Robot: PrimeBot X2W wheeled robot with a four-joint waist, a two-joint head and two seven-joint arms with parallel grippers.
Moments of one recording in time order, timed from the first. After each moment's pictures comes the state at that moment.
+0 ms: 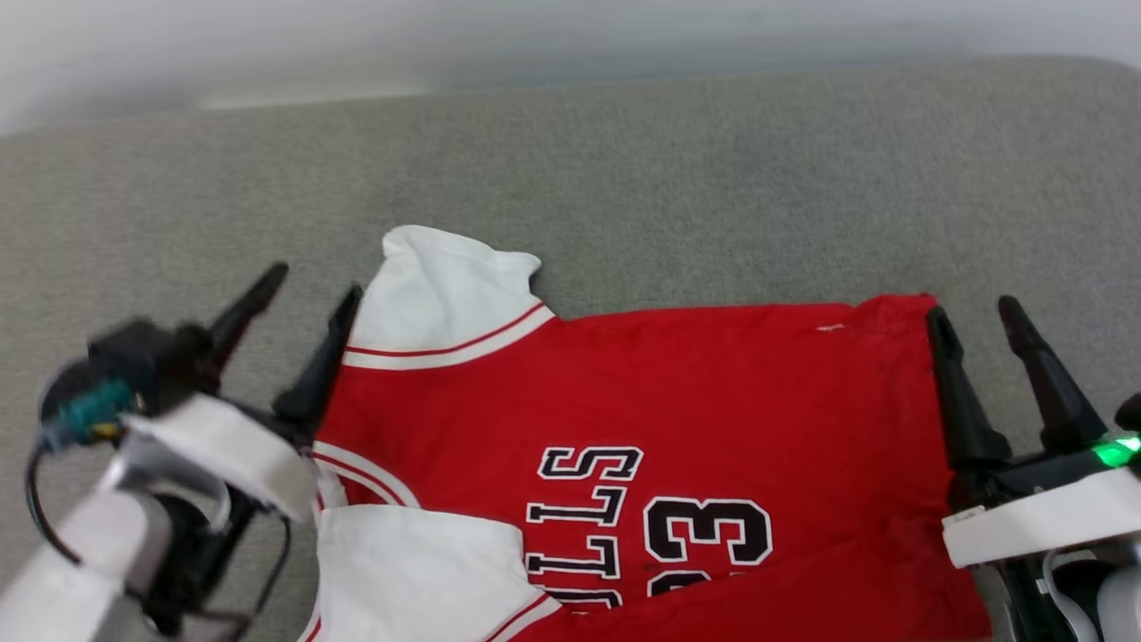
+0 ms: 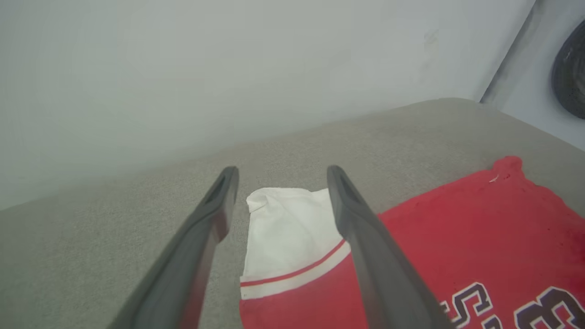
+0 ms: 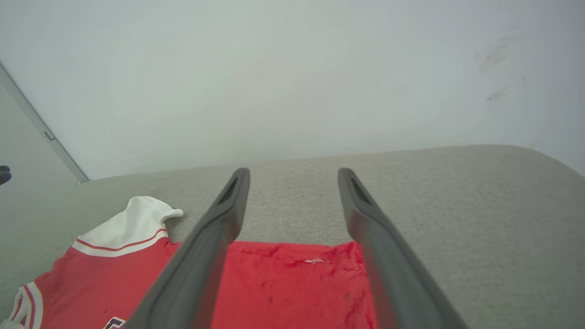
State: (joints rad) left arm -0.26 0.59 -0.35 -0.09 -0.61 0.01 -0.08; right arm -0.06 -0.19 0.02 -0.18 0.40 0.13 -0.05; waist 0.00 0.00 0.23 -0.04
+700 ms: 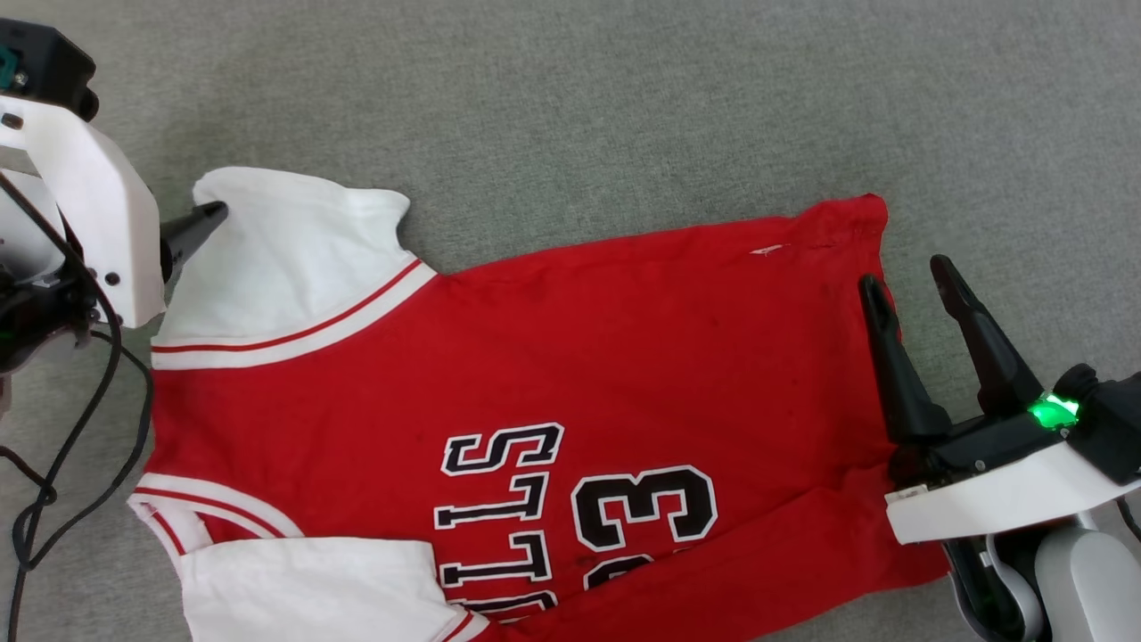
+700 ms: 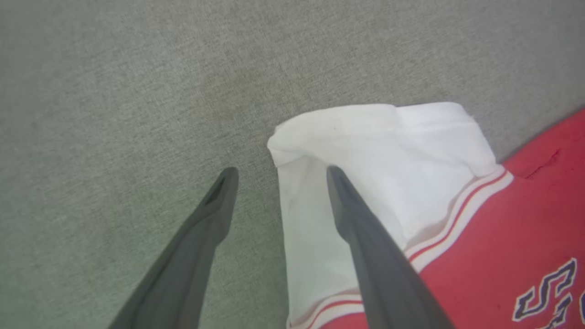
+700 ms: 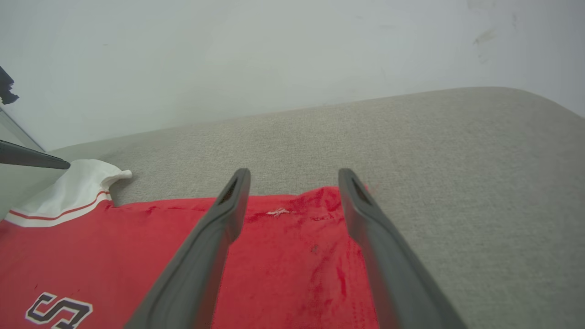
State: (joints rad) left arm -0.78 0.79 -0.40 0.09 -0.88 0.00 0.86; right arm -0.16 -0.19 0.14 -0.13 0.40 0.13 -0.13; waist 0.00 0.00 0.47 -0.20
